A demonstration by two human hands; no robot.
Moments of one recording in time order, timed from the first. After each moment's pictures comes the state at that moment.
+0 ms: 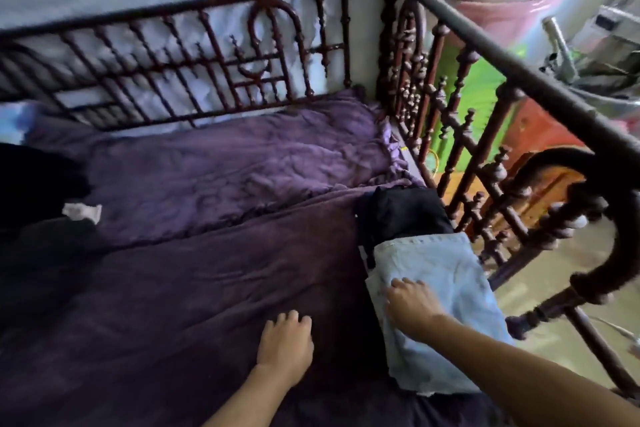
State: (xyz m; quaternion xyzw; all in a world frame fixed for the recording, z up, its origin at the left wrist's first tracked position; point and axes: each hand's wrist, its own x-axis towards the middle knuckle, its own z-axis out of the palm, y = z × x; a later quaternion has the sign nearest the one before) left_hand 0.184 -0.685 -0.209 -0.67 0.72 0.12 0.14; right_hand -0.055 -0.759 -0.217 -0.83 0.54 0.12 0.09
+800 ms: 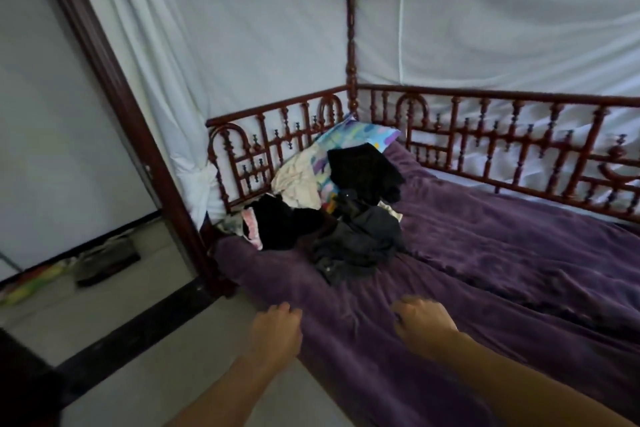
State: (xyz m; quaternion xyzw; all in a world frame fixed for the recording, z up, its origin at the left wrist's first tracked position) left_hand 0.640 -0.341 -0.085 -0.92 0.39 0.01 0.06; right_hand 0.492 -0.581 -0.108 -0.99 0.15 0.00 0.01
